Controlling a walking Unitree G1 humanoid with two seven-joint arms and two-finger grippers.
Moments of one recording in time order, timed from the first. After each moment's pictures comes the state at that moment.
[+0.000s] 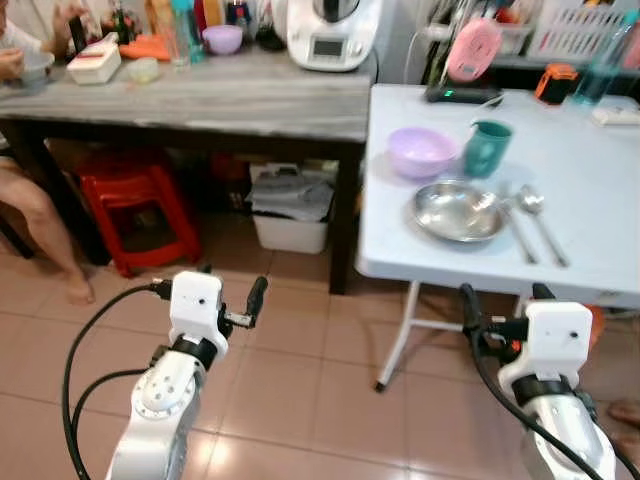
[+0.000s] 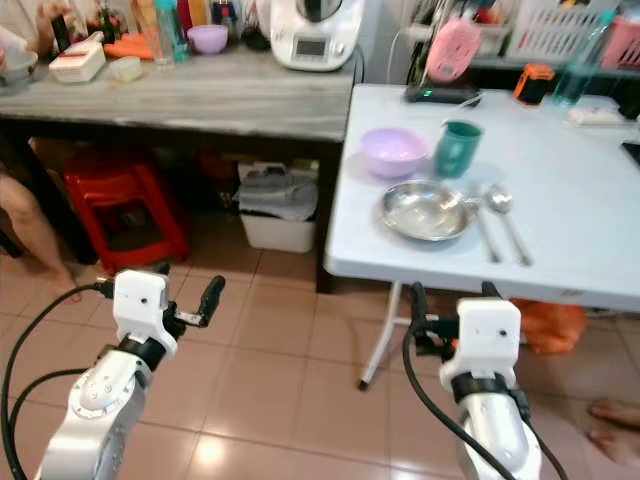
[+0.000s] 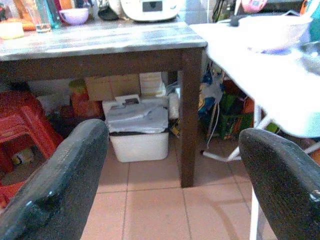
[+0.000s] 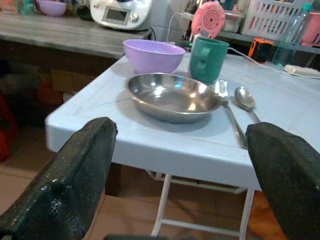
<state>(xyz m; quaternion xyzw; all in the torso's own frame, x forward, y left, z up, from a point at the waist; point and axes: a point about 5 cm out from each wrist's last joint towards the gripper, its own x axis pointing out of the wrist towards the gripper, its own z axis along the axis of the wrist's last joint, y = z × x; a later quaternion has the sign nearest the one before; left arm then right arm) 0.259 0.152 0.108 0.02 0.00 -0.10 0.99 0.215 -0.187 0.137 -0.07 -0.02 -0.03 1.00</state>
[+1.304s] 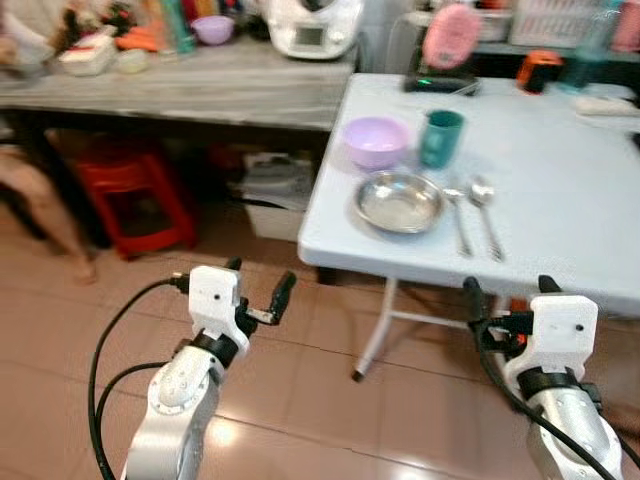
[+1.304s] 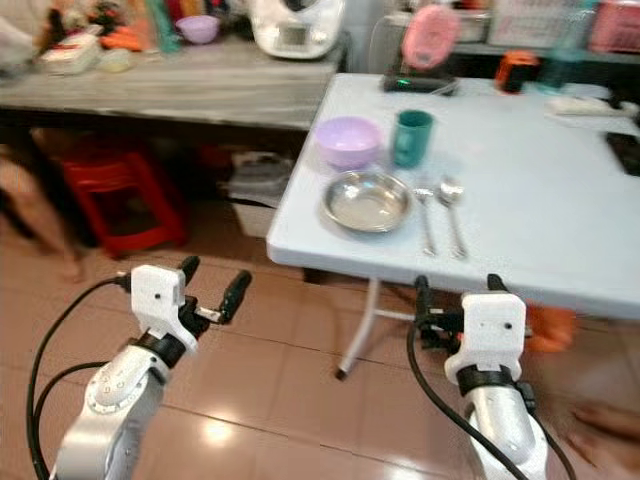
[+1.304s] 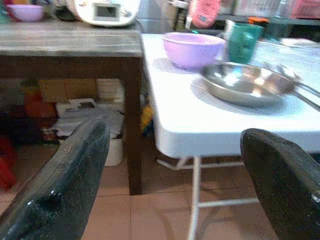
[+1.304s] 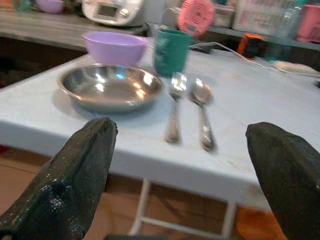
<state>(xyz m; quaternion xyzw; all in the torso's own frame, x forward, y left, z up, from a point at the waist) 0.258 0.130 0.115 -0.04 -0.01 -0.17 0.98 0.216 -0.192 0.137 -0.08 -0.02 -0.03 1.00</state>
